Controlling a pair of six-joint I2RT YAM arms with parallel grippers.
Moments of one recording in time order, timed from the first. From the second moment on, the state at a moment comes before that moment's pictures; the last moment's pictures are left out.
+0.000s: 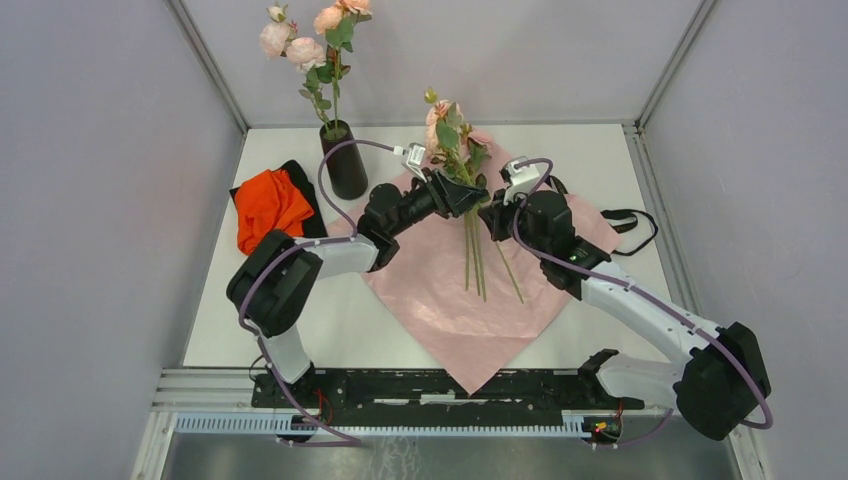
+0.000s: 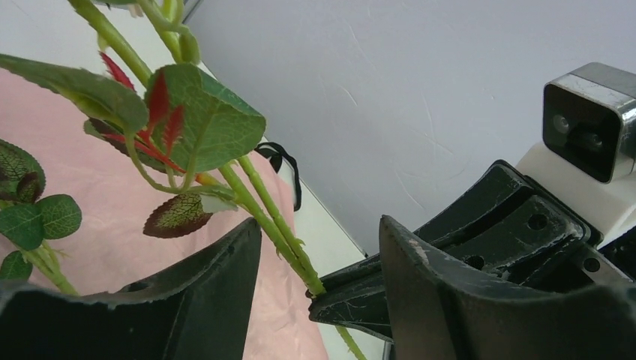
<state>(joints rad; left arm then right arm) -0.64 1.76 0.92 1.03 0.37 -0.86 0.60 1.16 0.79 0.08 0.04 0.19</state>
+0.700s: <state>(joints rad) -0.65 1.73 1.03 0.77 0.29 -0.68 0.61 1.09 0.77 0.08 0.09 0.19</state>
